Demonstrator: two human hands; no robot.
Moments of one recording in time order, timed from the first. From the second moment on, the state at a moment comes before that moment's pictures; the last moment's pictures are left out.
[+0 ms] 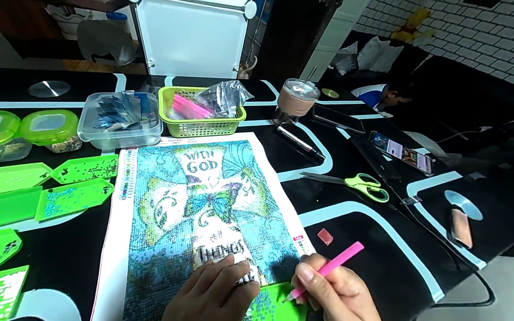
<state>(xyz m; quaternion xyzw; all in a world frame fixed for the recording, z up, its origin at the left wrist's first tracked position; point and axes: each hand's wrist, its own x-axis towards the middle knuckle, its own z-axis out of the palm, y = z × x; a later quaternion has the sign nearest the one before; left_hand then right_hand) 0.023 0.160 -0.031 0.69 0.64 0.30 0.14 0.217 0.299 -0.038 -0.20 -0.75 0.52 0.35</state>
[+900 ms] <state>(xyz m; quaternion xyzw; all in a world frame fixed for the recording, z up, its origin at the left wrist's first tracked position) 0.023 0.160 -0.028 0.70 0.64 0.29 0.15 0.199 0.331 -0.052 -0.19 -0.83 0.35 0.38</state>
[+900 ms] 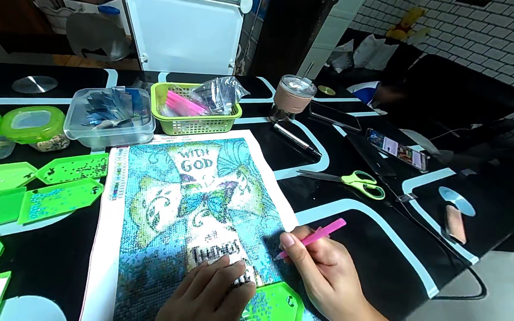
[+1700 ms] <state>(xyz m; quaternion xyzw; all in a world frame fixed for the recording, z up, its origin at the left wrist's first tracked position) 0.024 0.159 -0.033 0.69 0.64 0.31 0.14 0.210 0.299 -0.044 -0.13 -0.82 0.44 0.33</state>
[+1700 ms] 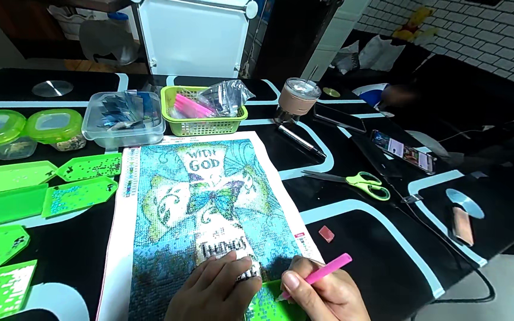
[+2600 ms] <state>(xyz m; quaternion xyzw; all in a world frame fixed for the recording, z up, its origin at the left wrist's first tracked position) 0.023 0.160 -0.028 0.69 0.64 0.29 0.16 0.194 0.336 -0.050 -0.22 -0.76 0.46 0.40</state>
